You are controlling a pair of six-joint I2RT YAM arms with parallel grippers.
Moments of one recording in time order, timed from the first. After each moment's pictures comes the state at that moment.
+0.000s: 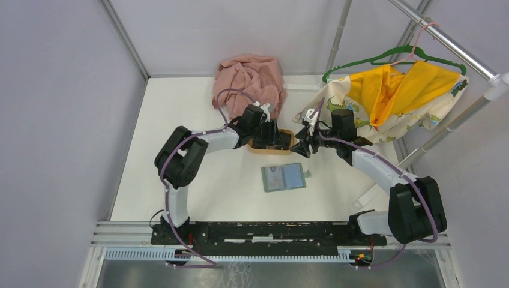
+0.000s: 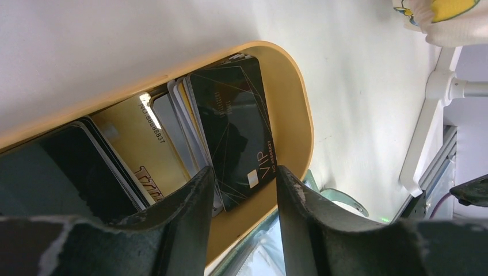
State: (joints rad) left arm -0.64 1.97 1.20 0.07 0.35 -0.58; right arm 0.27 1.33 0.75 -0.02 -0.82 -0.44
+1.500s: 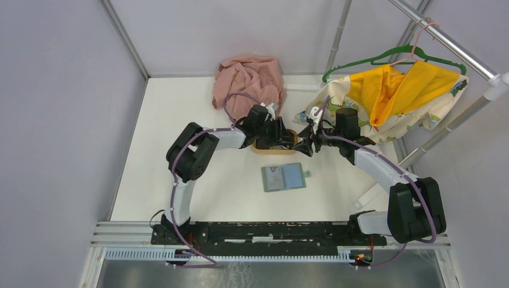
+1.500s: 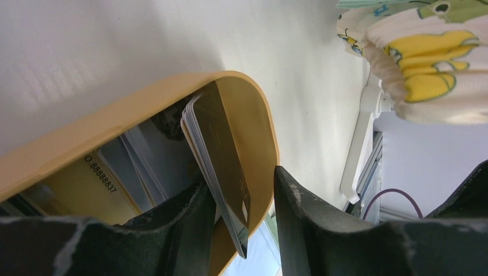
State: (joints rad) left arm -0.65 2.10 1.26 0.25 0.48 -0.78; right arm 0.23 1.33 0.75 -0.02 -0.86 -0.42
